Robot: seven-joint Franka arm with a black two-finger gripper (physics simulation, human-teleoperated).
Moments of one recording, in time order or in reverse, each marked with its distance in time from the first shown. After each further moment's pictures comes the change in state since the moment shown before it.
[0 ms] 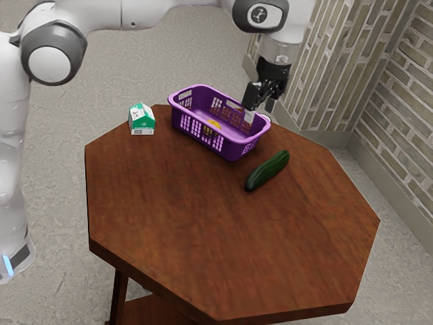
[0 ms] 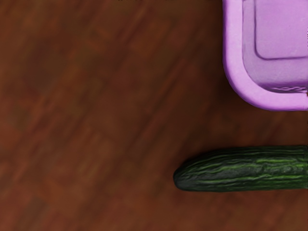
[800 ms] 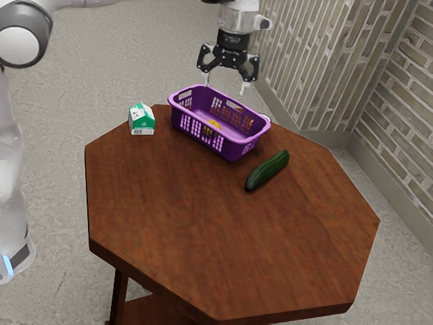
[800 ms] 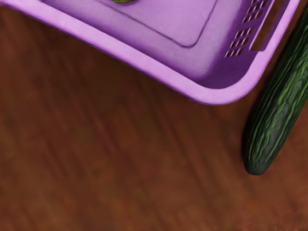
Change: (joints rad) arm -0.028 -0.223 0.218 -0.232 -0.061 0.003 1.265
